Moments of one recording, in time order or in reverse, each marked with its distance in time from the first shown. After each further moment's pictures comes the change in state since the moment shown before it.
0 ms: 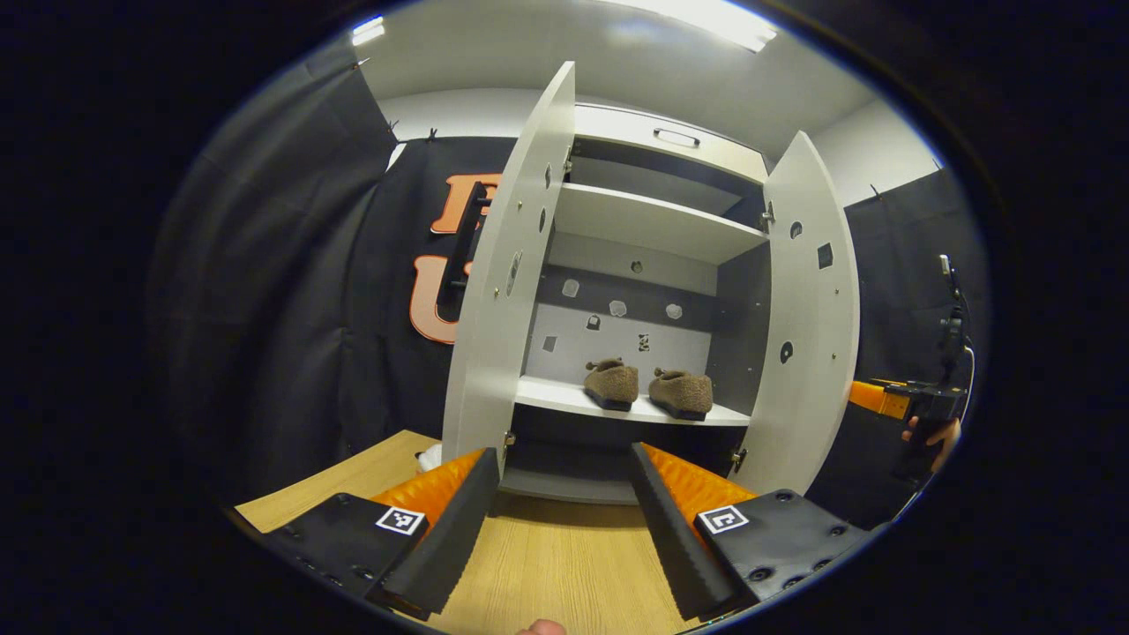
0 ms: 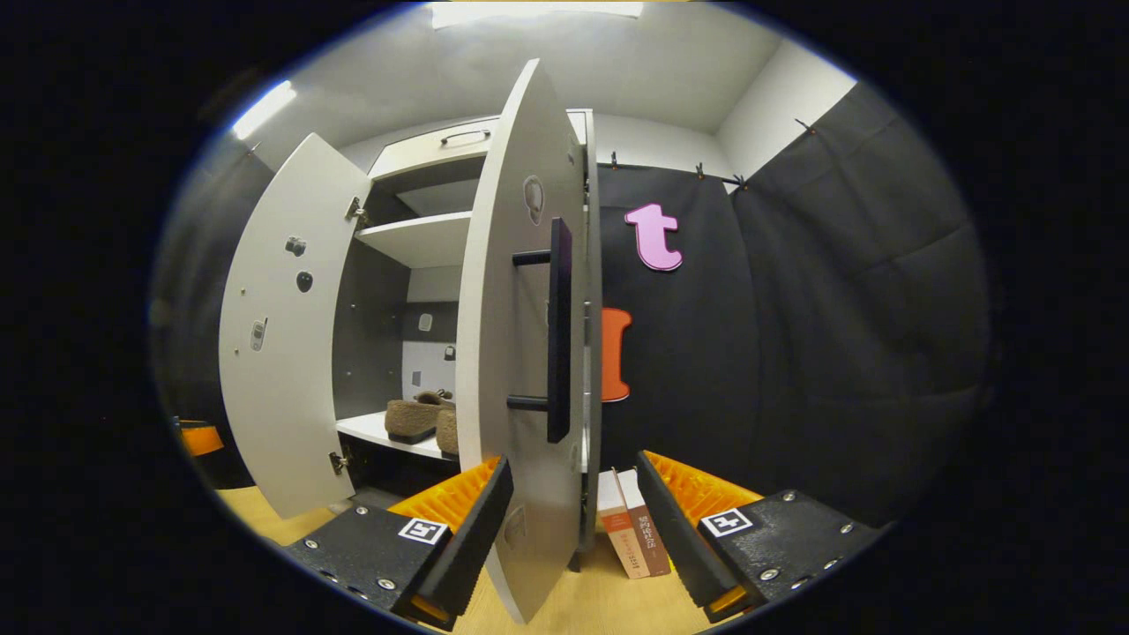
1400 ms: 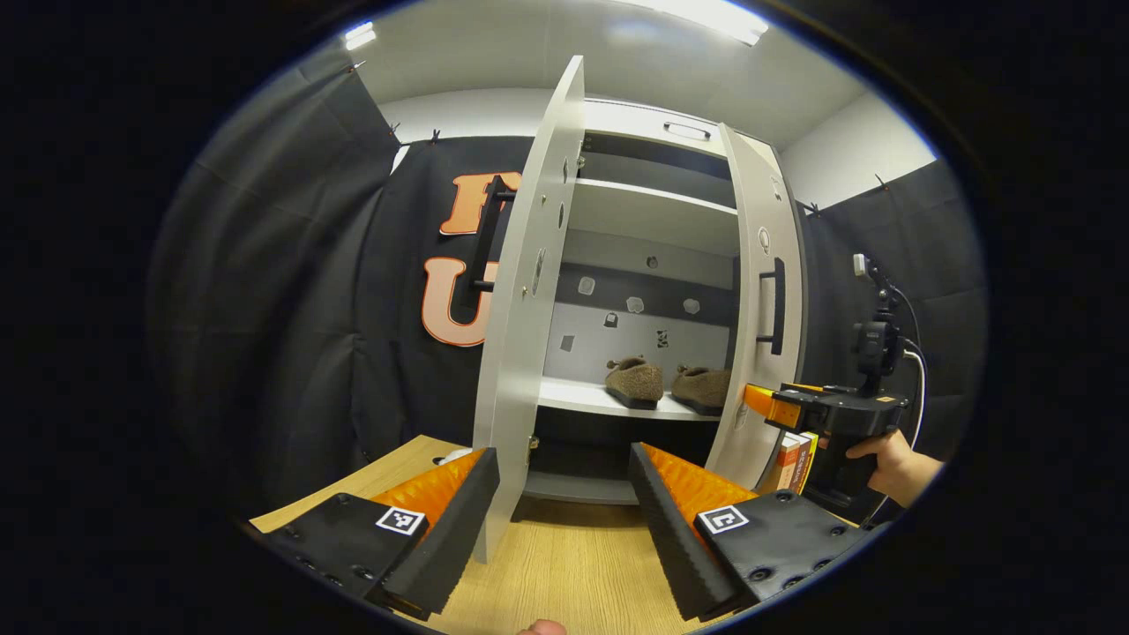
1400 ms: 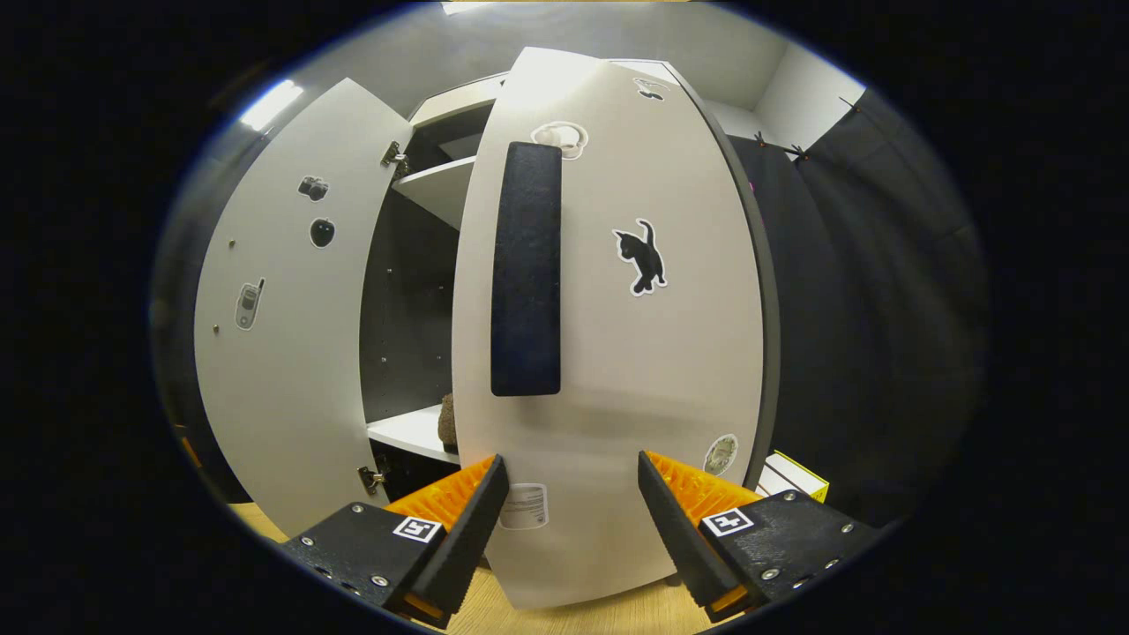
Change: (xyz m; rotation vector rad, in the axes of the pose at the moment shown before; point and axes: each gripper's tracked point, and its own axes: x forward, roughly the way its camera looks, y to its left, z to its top) left arm 0.011 0.023 -0.003 0.026 0.009 0.036; right arm 0.129 0.132 -0.053 0.037 0.060 0.109
